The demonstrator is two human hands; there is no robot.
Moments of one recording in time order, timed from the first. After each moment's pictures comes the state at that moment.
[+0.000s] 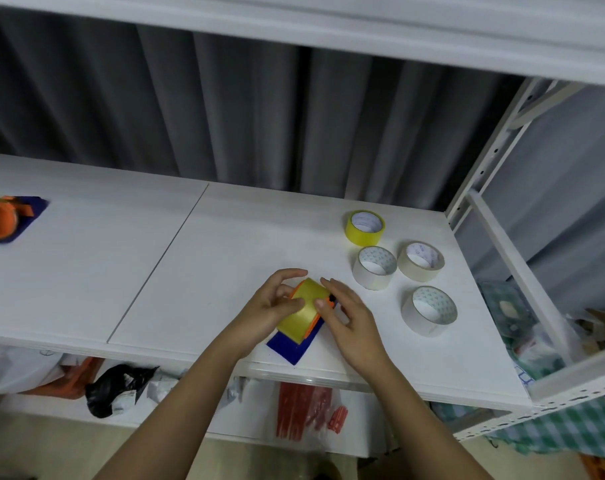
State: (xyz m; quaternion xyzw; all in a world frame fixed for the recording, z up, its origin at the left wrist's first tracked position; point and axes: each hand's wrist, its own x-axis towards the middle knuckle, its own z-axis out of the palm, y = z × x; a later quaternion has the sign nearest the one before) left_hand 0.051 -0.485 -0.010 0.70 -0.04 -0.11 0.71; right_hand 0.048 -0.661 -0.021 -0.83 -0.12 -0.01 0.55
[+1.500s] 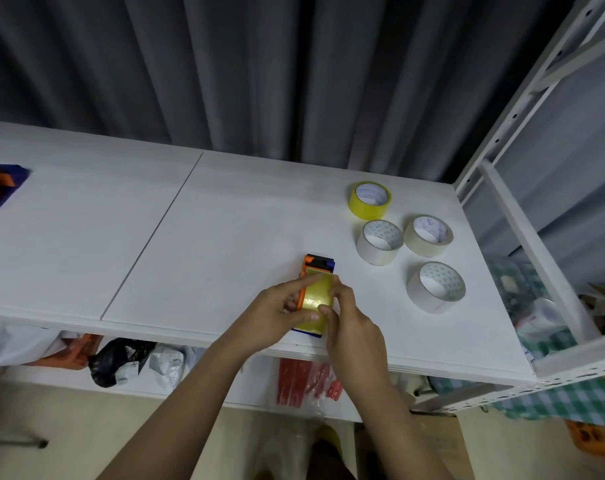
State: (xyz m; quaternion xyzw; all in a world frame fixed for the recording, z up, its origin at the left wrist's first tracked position) left_hand 0.039 -0.493 -0.040 0.78 -0.09 -0.10 0.61; right_hand 0.008 -0.645 -0.035 -0.95 -0.08 -0.11 0.28
